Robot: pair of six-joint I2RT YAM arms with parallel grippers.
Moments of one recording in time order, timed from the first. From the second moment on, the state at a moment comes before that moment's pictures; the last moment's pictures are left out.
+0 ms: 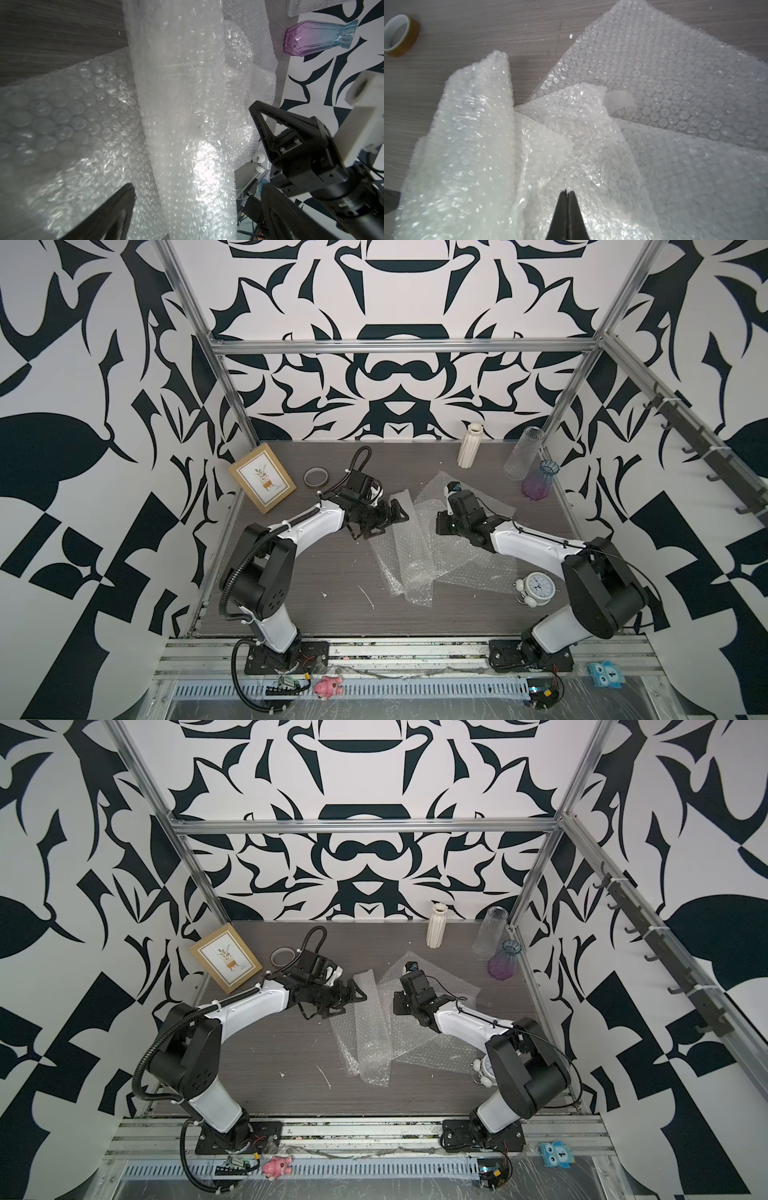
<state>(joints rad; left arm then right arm) -0.53 1.70 1.12 -0.38 0.56 -0.76 0.52 1.55 0.83 -0.12 0.09 0.45</state>
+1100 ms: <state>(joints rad) -0.58 1.68 1.13 -0.38 0.49 -0.77 0.51 1.01 0.54 -0.20 0.36 0.82</state>
